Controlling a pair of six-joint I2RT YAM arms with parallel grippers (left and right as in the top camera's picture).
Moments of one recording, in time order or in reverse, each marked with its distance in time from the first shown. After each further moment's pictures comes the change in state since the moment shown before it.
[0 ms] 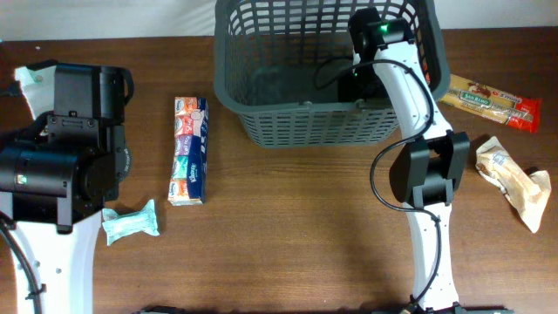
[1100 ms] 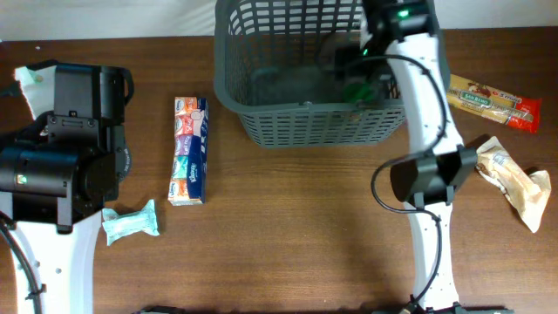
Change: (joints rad) left arm 0.000 0.000 0.000 0.000 0.000 0.000; right arm -0.013 0.006 0.338 -0.095 0.003 -0.046
